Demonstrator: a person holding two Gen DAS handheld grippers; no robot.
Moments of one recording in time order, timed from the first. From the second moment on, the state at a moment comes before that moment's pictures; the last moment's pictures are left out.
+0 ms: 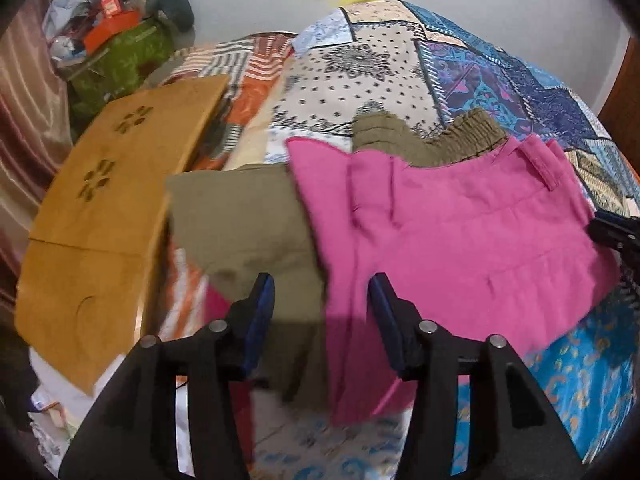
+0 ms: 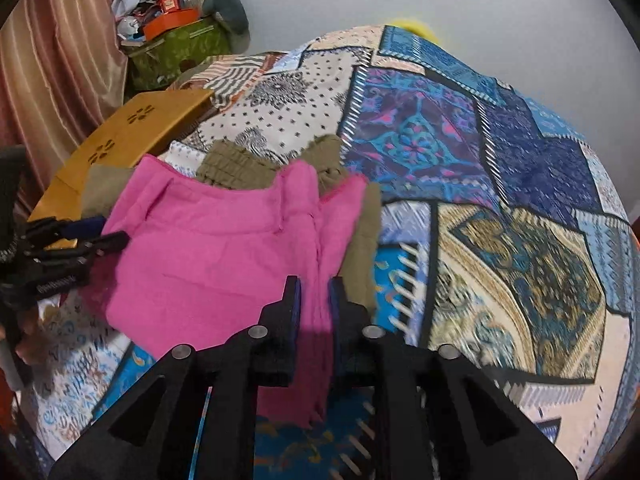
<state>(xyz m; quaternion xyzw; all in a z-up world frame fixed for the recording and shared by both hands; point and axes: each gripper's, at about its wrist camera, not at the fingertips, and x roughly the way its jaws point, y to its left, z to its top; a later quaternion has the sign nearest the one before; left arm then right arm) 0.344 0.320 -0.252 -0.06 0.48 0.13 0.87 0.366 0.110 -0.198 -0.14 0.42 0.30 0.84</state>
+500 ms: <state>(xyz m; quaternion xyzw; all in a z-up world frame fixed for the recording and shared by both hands) 0.250 0.293 -0.157 -0.05 0.43 0.15 0.89 0.304 0.057 -0.132 -0.13 0.40 0.31 0.85</state>
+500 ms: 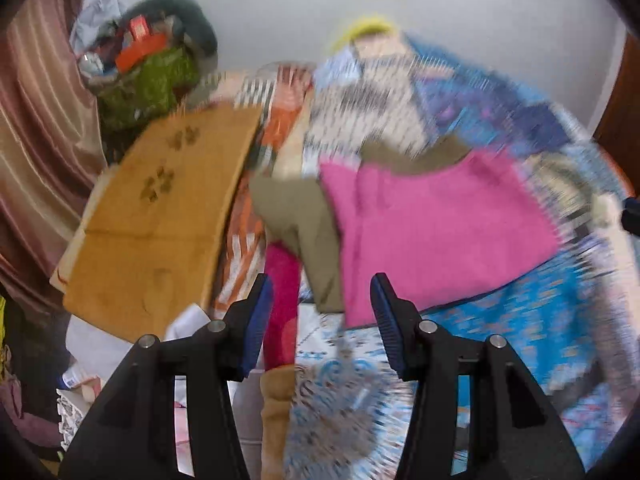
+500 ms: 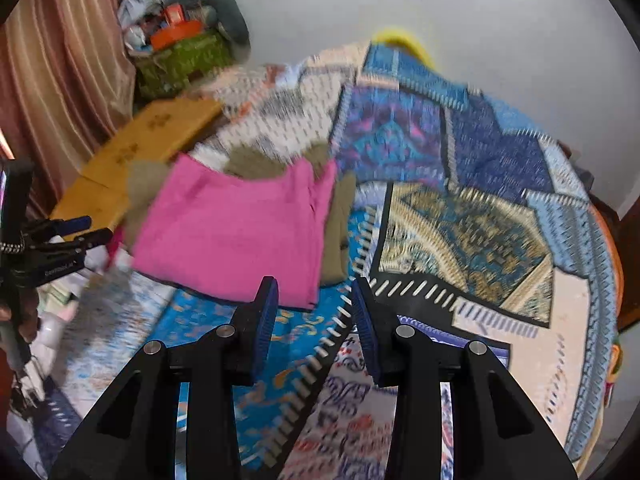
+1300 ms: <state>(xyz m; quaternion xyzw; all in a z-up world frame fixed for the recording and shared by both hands) -0.019 0.130 0.060 0.00 0.08 0.10 0.99 0.063 -0.042 0.041 0.00 0.10 0.40 0.91</state>
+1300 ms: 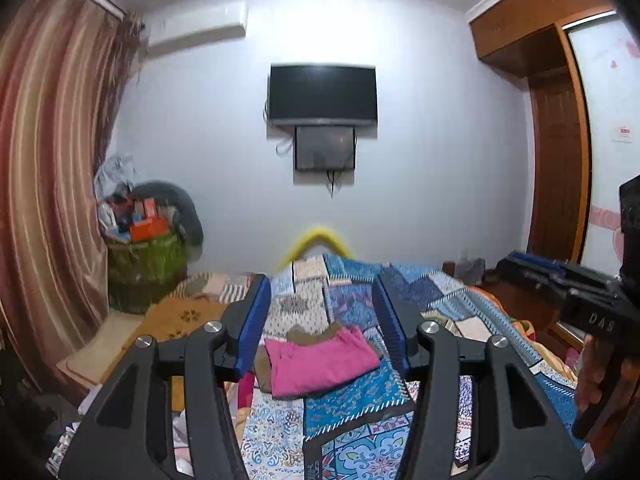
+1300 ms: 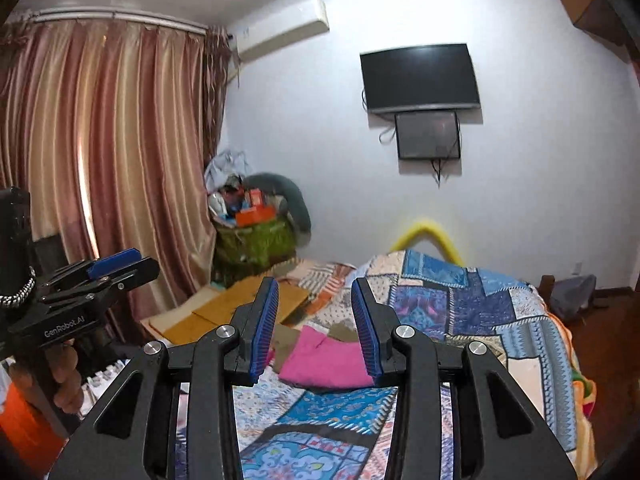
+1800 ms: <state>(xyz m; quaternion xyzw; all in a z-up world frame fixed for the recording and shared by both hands) -0.049 0.120 0.040 -0.01 0.05 0.11 0.99 0.034 -0.053 0.023 0.02 0.07 0.35 0.93</state>
